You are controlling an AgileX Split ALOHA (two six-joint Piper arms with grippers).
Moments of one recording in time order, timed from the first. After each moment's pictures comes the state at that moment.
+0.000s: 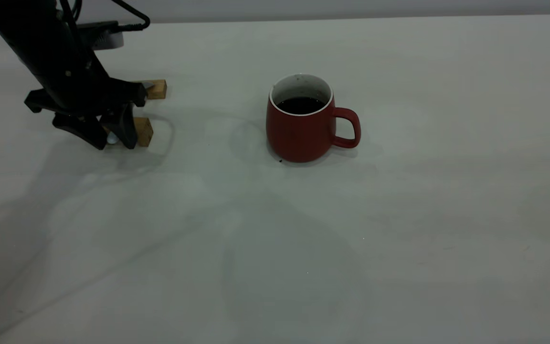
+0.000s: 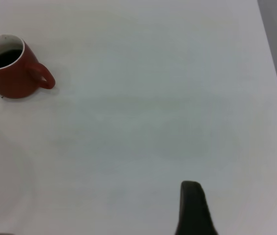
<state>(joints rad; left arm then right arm) -0.11 2.34 -1.32 -0.27 0.38 0.20 -0.04 0.02 -0.47 0.06 1.14 -0.06</state>
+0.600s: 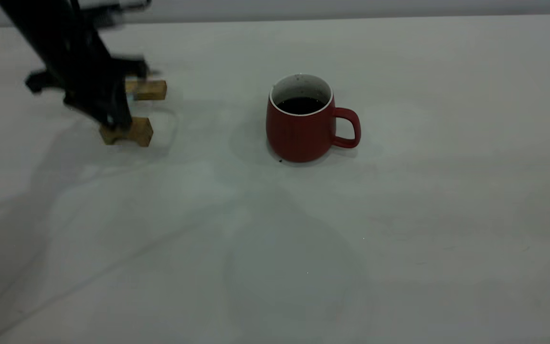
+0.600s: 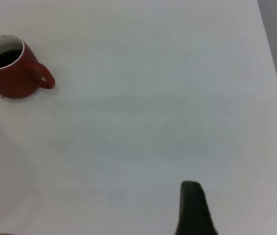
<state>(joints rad) -0.11 2.29 -1.46 -0.31 0.63 0.13 -0.04 0.02 -0.47 0.06 1.14 -0.06</state>
